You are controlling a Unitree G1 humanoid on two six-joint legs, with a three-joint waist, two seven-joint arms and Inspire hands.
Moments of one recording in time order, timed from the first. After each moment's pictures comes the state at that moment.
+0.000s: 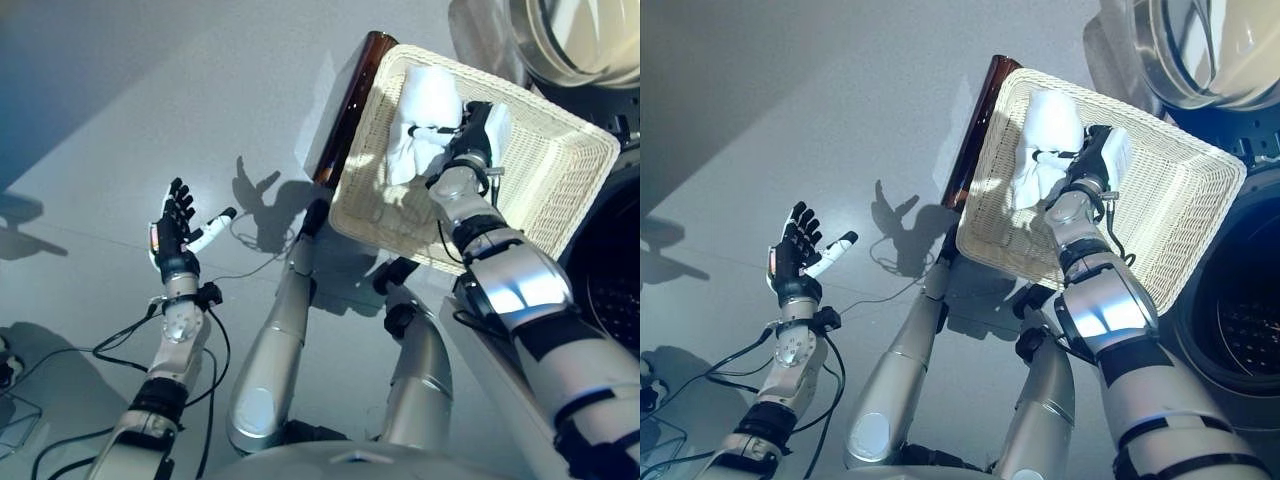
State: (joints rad) left arm -0.16 0.31 -0.14 0.47 -0.35 -0.46 0.40; right arm -1.20 -0.34 0.38 1.48 0.16 -0.13 -0.63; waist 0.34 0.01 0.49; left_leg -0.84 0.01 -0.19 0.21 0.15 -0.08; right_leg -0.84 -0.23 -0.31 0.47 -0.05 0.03
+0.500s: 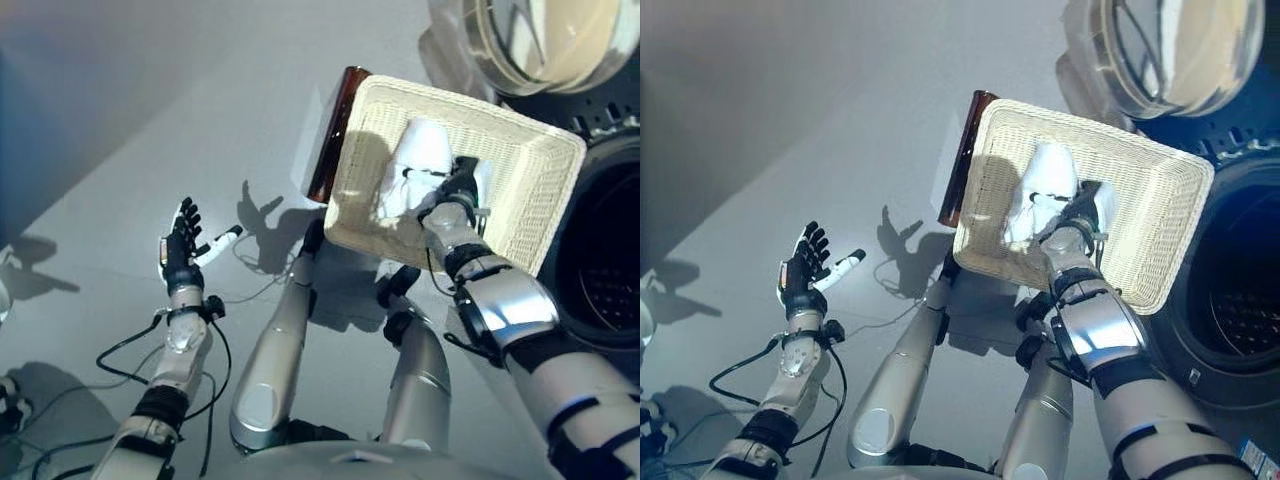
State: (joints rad) left arm -0.14 0.31 -0.18 0.60 -0.36 -0.46 0.37; right arm -1.02 -0.32 0.15 1.47 0.37 -0.15 -0.58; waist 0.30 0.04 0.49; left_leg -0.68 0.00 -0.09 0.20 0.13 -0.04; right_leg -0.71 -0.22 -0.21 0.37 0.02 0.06
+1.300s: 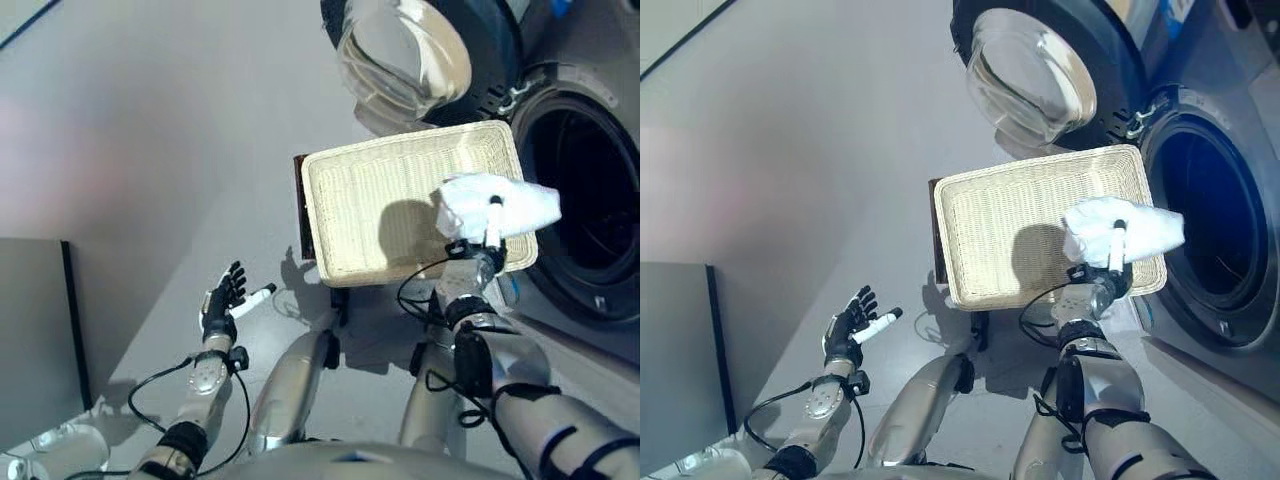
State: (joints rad) left arm -0.02 0.21 -0.32 0.77 -0.46 -0.44 0.19; right arm -0.74 -0.23 -0.29 1.19 1.21 -0.51 -0.33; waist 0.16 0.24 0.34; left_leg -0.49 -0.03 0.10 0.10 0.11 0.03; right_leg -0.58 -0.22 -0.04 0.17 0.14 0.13
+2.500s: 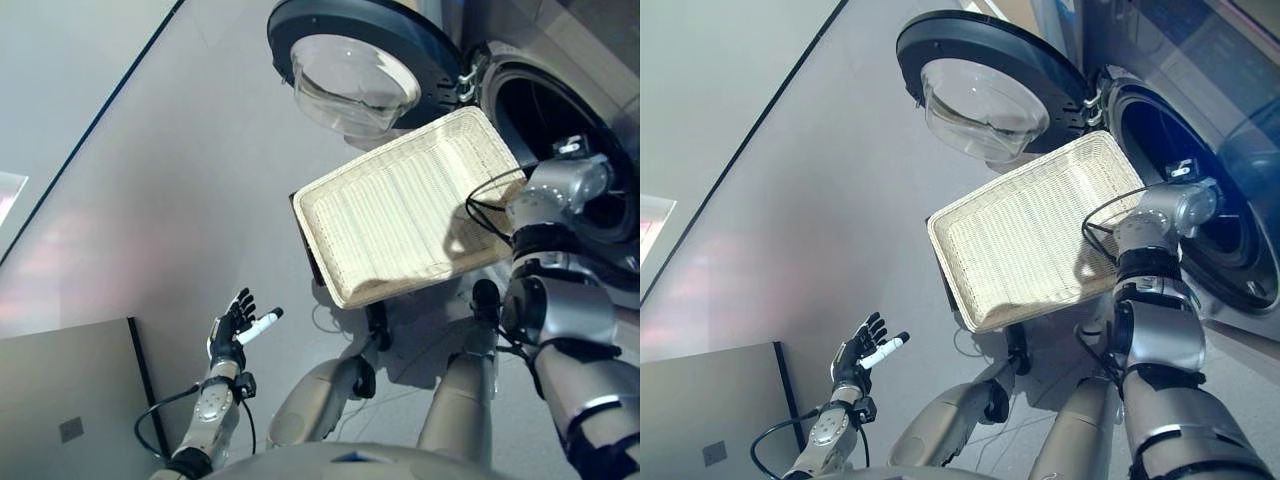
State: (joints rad) left arm 0.04 0.18 -0.37 0.80 -0.54 -0.47 0.17; right arm -1.01 -0.46 -0.30 1.01 1.01 -0.59 -0.61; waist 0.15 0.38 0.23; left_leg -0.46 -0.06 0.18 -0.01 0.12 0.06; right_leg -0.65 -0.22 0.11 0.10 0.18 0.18
